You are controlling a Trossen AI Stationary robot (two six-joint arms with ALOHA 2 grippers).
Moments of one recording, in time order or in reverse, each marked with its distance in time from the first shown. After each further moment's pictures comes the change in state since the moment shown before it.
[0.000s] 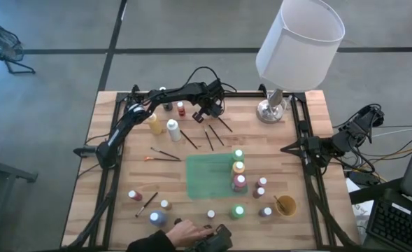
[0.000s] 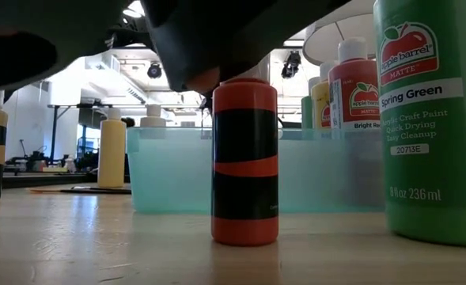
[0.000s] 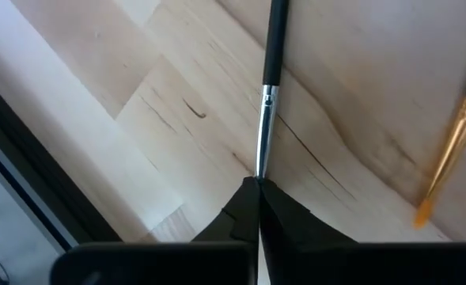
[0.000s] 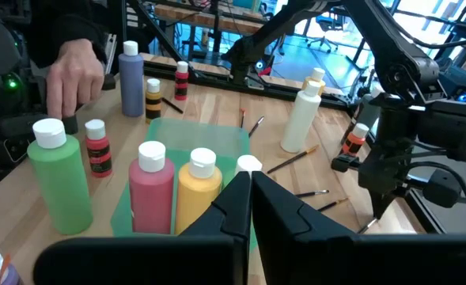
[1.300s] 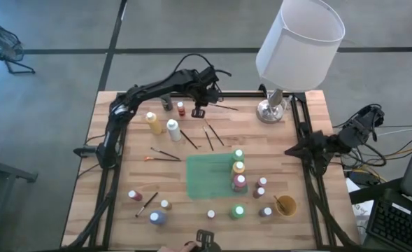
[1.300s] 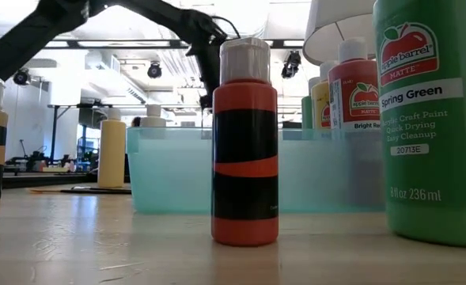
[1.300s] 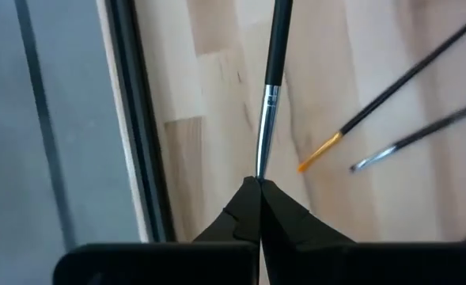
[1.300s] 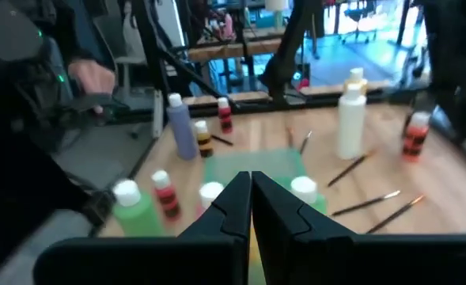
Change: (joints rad) left arm -0.021 -0.250 0.066 -0.296 -0.010 -0.632; right arm 0.002 -0.017 0.022 0.062 -0.102 0.252
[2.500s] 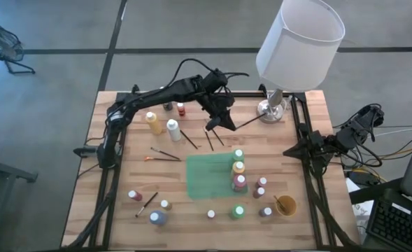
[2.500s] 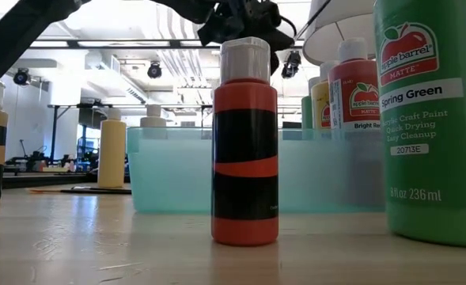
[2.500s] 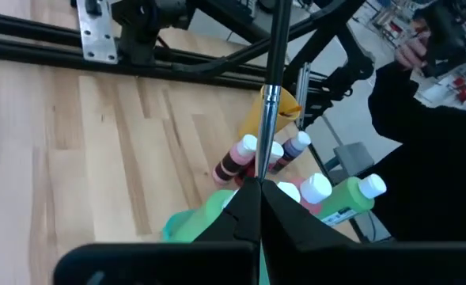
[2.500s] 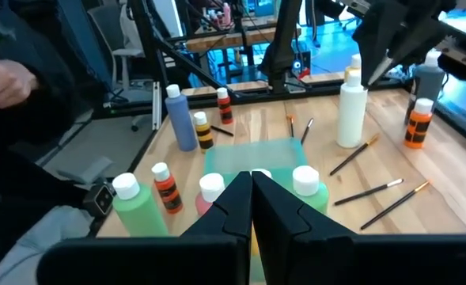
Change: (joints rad) left arm -0.137 -0.061 -0.003 0.348 0.888 -0.594; right arm 0.000 0.010 -0.002 -0.014 -0.005 0.009
